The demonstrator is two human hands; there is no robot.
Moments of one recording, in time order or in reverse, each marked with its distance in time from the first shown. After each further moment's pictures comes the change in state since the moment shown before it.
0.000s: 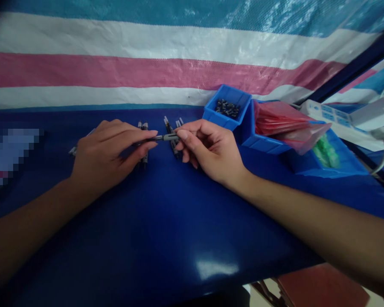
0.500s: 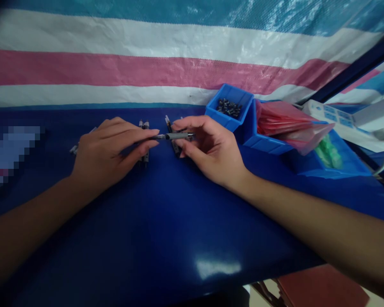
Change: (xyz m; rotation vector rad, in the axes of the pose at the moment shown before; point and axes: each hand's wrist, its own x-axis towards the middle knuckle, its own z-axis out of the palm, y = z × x) left_hand -0.001 -0.004 0.003 -0.079 0.032 0.006; right_hand 0.000 -0.002 0.005 0.027 0.014 -0.085
